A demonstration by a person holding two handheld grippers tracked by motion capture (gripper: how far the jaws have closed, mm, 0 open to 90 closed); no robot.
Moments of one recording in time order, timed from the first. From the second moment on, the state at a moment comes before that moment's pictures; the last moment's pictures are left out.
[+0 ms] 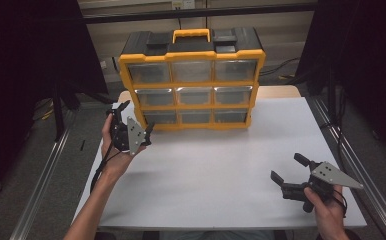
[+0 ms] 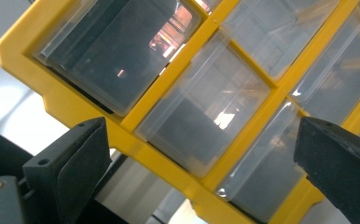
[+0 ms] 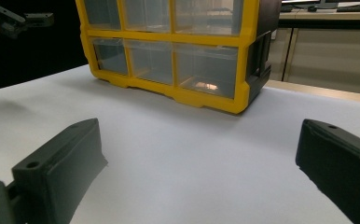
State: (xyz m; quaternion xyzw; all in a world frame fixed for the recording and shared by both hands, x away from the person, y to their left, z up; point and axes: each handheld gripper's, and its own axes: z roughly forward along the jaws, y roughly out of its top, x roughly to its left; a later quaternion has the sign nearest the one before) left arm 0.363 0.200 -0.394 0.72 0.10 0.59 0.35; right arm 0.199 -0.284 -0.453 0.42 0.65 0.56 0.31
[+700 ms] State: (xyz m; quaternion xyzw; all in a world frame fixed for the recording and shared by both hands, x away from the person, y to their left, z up) left arm 0.380 0.192 -0.381 0.70 -0.02 0.65 0.27; right arm 0.199 -0.284 -0.453 0.41 0.65 0.56 0.31
